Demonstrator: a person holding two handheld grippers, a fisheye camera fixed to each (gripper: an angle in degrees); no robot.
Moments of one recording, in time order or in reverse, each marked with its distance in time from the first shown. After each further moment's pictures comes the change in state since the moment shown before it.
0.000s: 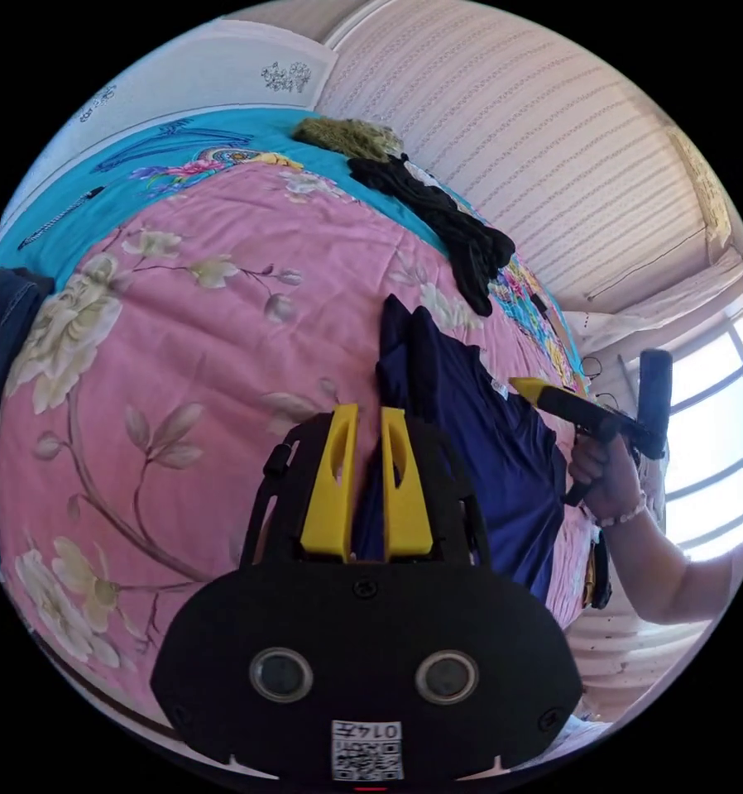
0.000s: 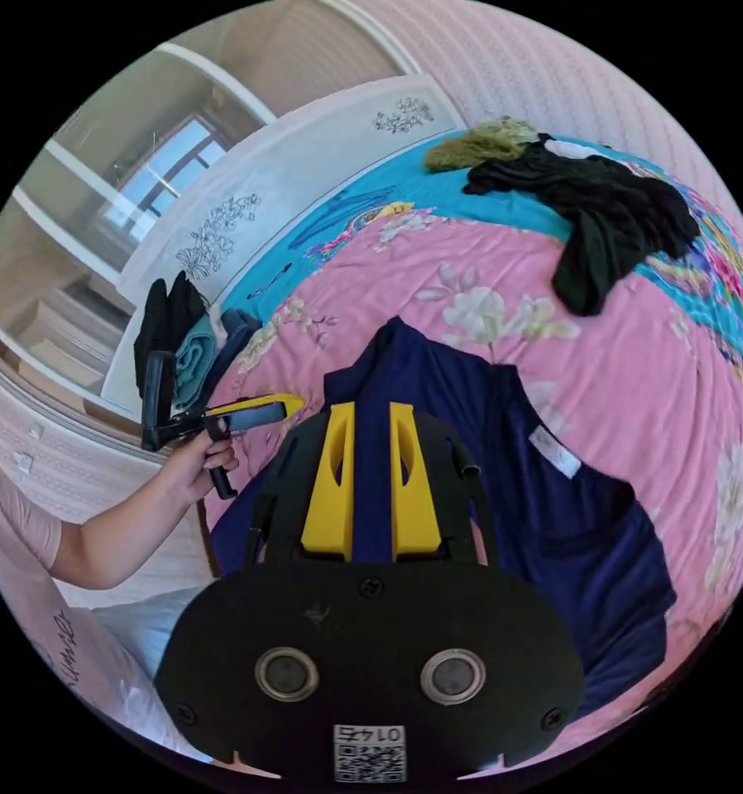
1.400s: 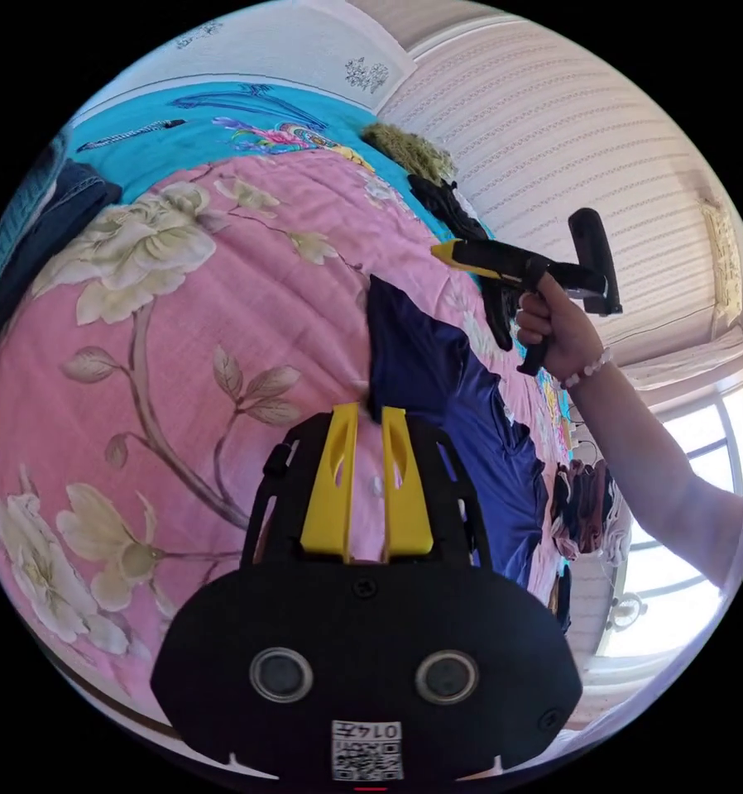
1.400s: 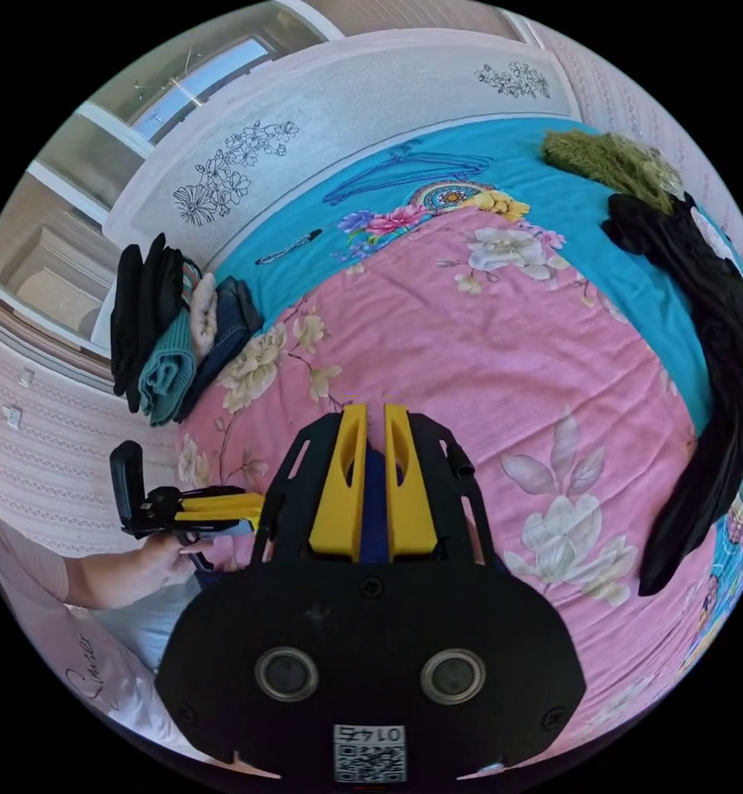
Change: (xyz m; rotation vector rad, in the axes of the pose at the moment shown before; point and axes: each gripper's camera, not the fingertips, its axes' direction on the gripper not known) left arm -0.172 0.054 -0.163 0.069 0.034 -0.199; right arm -0.086 -0.285 0.160 -0.209 -0.022 -0.230
